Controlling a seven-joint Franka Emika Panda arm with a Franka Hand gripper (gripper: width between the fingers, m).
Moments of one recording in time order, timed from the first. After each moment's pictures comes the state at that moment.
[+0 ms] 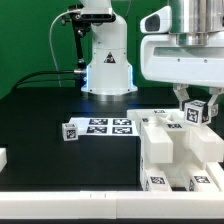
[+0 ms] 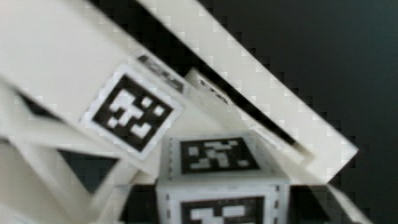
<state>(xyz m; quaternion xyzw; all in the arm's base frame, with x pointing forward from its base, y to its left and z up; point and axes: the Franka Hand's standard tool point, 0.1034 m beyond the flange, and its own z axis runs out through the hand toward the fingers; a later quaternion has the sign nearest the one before) 0.592 0.110 0.118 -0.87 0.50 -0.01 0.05</state>
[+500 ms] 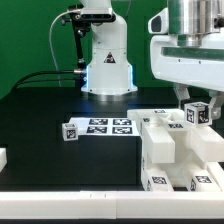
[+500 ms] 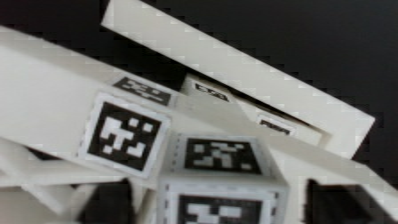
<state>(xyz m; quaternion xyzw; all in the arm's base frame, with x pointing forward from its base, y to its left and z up) 0.591 0.111 0.118 -0.86 0.51 -0.01 0.05</state>
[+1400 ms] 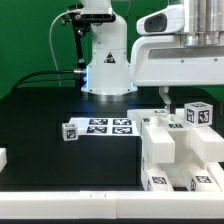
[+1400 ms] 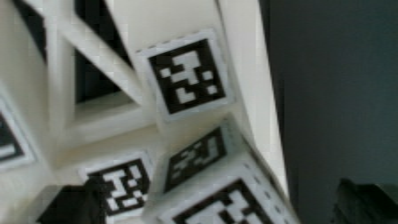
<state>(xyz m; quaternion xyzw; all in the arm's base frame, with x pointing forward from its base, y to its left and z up) 0.589 0.110 0.116 -1.00 0.05 -0.03 0.03</state>
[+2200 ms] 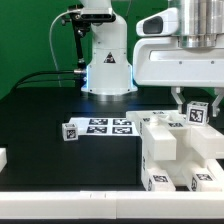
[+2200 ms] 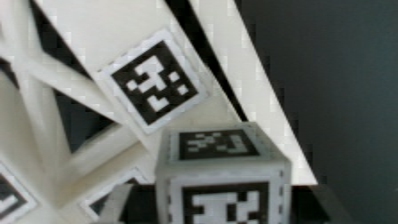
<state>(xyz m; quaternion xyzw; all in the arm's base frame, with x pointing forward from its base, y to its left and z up) 0.589 0.111 0.115 -0.97 0.25 -0.02 0.04</state>
